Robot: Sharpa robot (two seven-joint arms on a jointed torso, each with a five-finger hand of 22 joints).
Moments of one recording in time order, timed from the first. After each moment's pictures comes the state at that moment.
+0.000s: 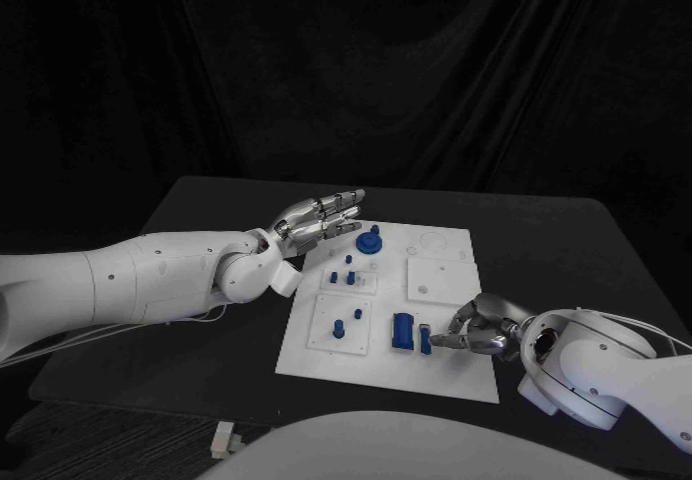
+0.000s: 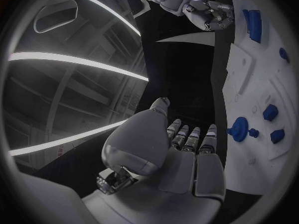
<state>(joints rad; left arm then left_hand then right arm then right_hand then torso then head) 1.09 -0.87 -0.22 1.36 -0.10 0.13 0.59 1.48 0.27 -0.14 0.16 0.54 0.19 0.08 0.03 0.03 0.01 0.11 0.08 0.02 0.00 0.16 0.00 0.00 0.17 0.03 0.28 0.02 0.05 1.12 -0.87 -0.25 1.81 -1.08 -0.25 -0.52 1.13 -0.04 0.05 0.20 0.06 0.90 0.00 0.66 0.99 1.47 -0.06 1.57 1.31 1.47 -0.11 1.47 1.27 0.02 1.46 0.00 1.46 1.31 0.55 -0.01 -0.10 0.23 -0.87</state>
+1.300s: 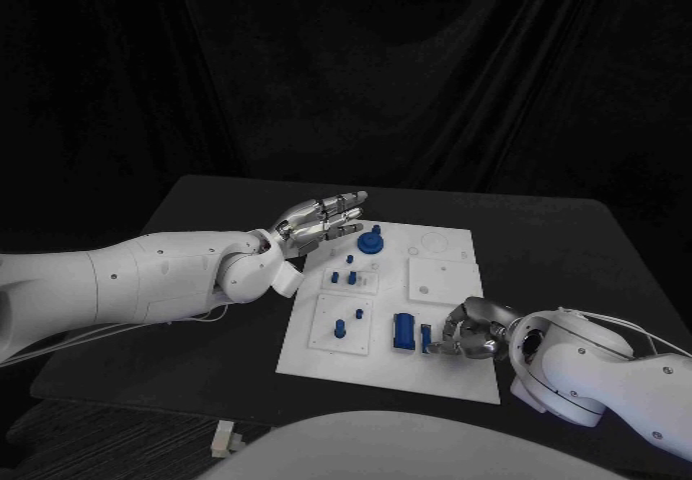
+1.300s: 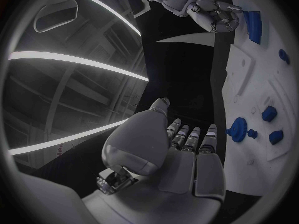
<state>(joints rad) 1.09 -0.87 -0.22 1.36 -0.10 0.14 0.59 1.48 0.27 -0.14 0.16 0.55 0.19 0.08 0.03 0.03 0.01 0.11 0.08 0.02 0.00 0.16 0.00 0.00 0.17 0.03 0.28 0.02 0.05 1.10 -0.81 -0.25 1.75 -1.16 -0.22 -0.52 1.20 -0.03 0.04 0.19 0.06 0.88 -0.01 0.77 1.13 1.47 -0.07 1.57 1.31 1.47 -0.13 1.47 1.26 0.02 1.47 -0.01 1.46 1.31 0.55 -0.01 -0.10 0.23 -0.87</state>
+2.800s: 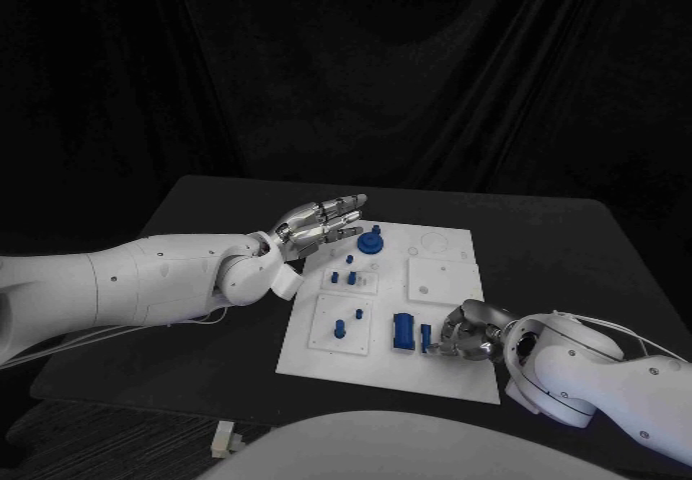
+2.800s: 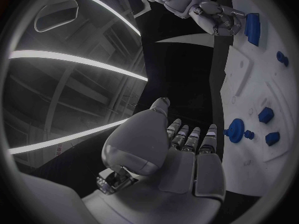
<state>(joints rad) 1.08 -0.87 -0.22 1.36 -0.10 0.14 0.58 1.48 0.27 -0.13 0.16 0.55 0.19 0.08 0.03 0.03 0.01 0.11 0.08 0.02 0.00 0.16 0.00 0.00 0.17 0.03 0.28 0.03 0.05 1.08 -0.79 -0.25 1.72 -1.16 -0.23 -0.53 1.26 -0.02 0.05 0.16 0.06 0.87 -0.01 0.76 1.14 1.47 -0.08 1.57 1.31 1.47 -0.13 1.46 1.25 0.02 1.47 -0.01 1.46 1.31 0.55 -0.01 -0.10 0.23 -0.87</state>
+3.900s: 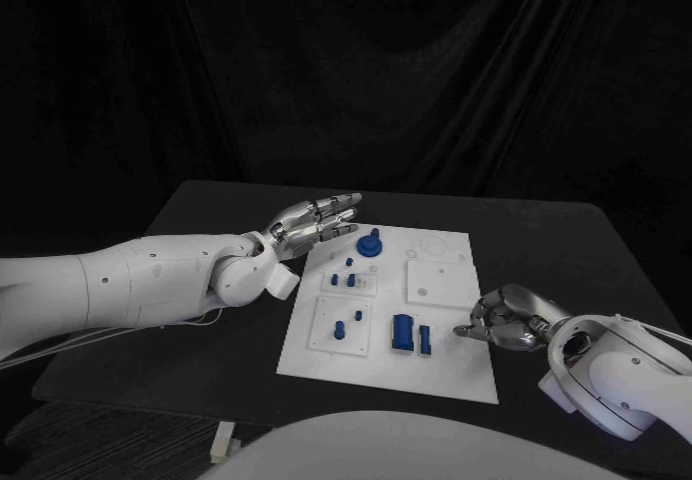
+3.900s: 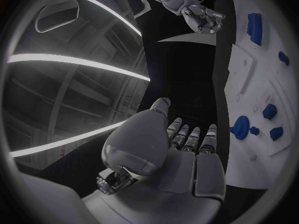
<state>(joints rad) 1.08 -0.90 -0.22 1.37 -0.10 0.13 0.61 1.48 0.27 -0.12 0.14 0.56 0.21 0.10 0.04 0.03 0.02 0.11 0.10 0.02 0.00 0.16 0.00 0.00 0.17 0.03 0.28 0.03 0.05 1.12 -0.96 -0.25 1.82 -1.13 -0.39 -0.42 1.26 -0.01 0.02 0.20 0.05 0.89 -0.02 0.75 1.14 1.46 -0.08 1.57 1.31 1.46 -0.13 1.46 1.27 0.02 1.46 -0.01 1.46 1.31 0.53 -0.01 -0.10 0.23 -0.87</state>
